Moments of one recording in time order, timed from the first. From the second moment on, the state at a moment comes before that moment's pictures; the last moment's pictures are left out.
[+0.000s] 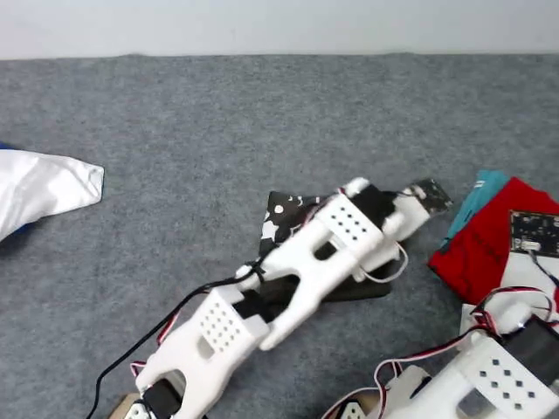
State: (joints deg) left arm 47.5 47.7 -44.8 98.8 0.0; right arm 43.2 -58.9 35.7 100.7 33.2
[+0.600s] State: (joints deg) left arm 37.4 44.1 -45.8 98.8 -0.4; right arm 43.2 -58.9 35.7 100.7 33.4
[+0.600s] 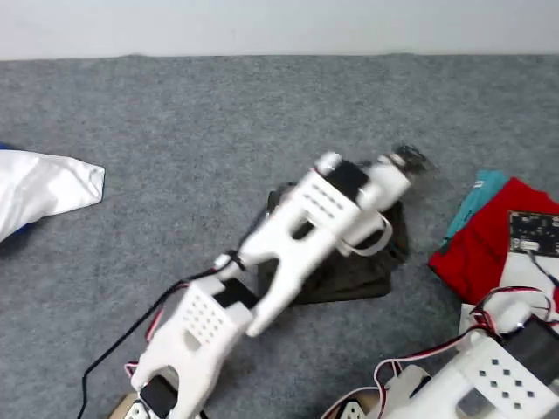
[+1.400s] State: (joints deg) left arm 45.9 54.0 -46.4 98.8 -1.5; right arm 43.2 -58.9 35.7 100.7 33.4
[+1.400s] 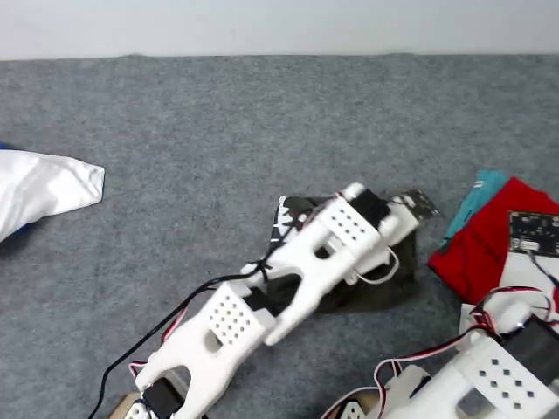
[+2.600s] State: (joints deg) left arm 58.6 43.3 -46.3 98.9 -0.7; right arm 43.2 -58.9 35.7 100.7 33.4
